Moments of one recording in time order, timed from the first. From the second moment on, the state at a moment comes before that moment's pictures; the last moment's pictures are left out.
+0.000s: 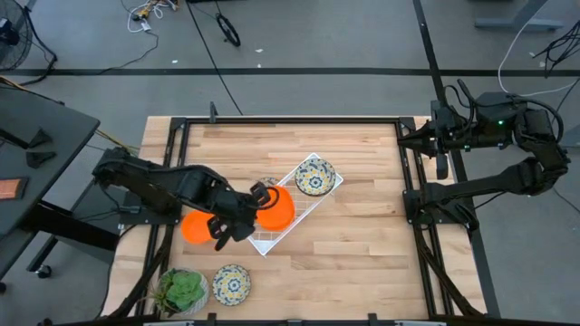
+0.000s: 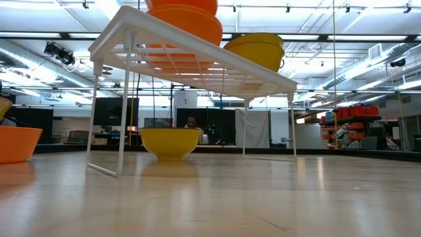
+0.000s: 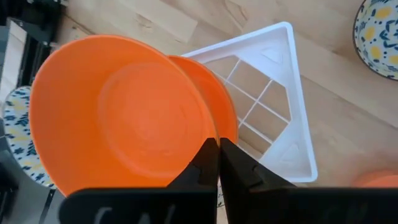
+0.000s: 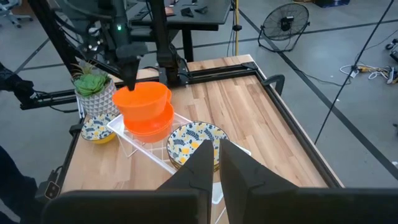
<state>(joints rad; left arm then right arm) -0.33 1.54 1.63 -1.16 -0.18 0.78 -0.12 0.88 1.61 -1.14 -0.02 0.07</state>
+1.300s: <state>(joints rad) -0.31 1.59 1.63 -1.20 -0.14 0.78 -0.12 0.88 1.61 -1.14 -0.02 0.07</state>
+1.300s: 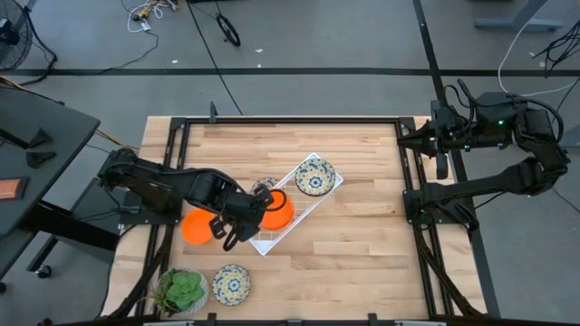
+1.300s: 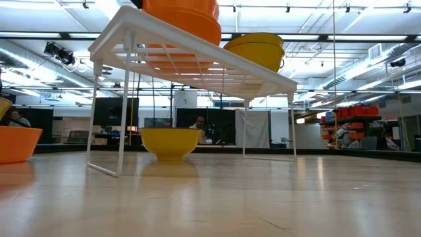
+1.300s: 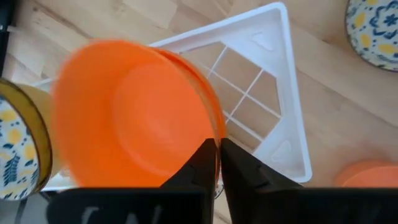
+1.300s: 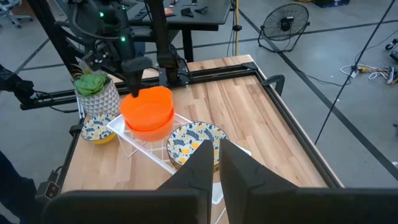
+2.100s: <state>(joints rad) -0.31 1.55 1.63 -1.21 -0.17 0.76 -0.12 0.88 1.61 -1.14 -0.02 0.07</state>
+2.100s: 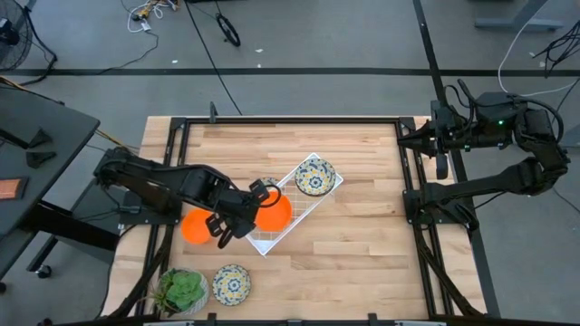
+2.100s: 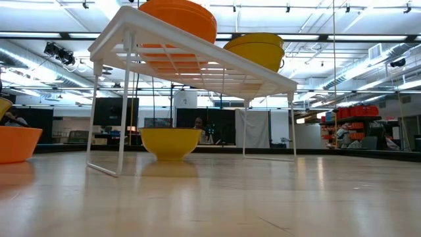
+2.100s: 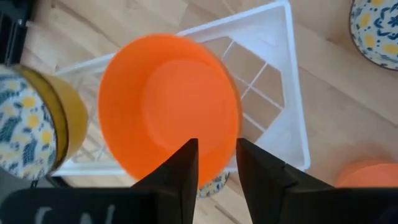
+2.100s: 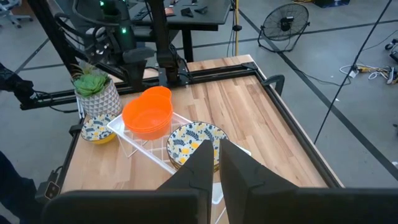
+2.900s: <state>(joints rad) 0.04 1.40 1.63 -1.39 -0.07 0.69 -0.12 0.88 1.61 -1.14 -0.02 0.07</state>
